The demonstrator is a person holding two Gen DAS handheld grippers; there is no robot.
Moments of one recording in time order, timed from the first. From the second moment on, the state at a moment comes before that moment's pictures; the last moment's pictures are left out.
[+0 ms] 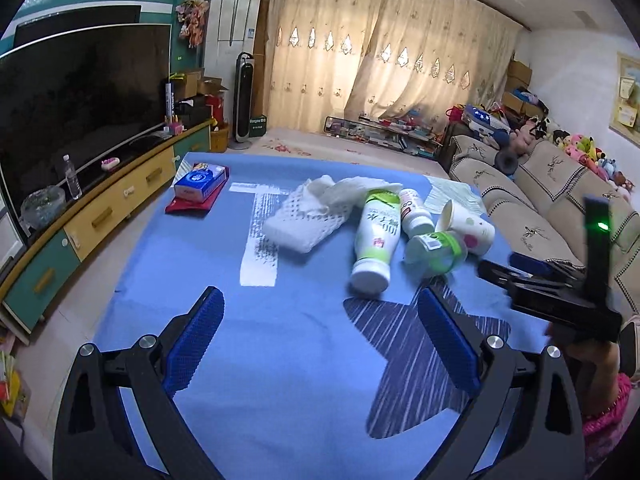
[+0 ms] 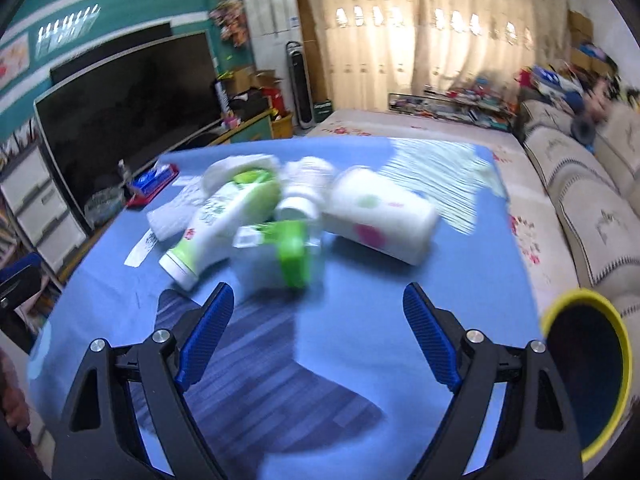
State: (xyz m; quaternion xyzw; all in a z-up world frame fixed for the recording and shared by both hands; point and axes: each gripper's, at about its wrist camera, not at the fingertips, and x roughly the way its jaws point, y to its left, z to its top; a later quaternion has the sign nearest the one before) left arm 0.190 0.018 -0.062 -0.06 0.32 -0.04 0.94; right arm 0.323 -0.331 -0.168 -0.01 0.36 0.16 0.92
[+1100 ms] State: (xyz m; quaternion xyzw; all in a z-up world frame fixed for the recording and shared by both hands) left arm 0.199 -0.004 -0.093 -0.07 0.36 -0.08 0.93; right arm 0.350 -0.311 -0.186 -0.03 0.40 0.12 0.91
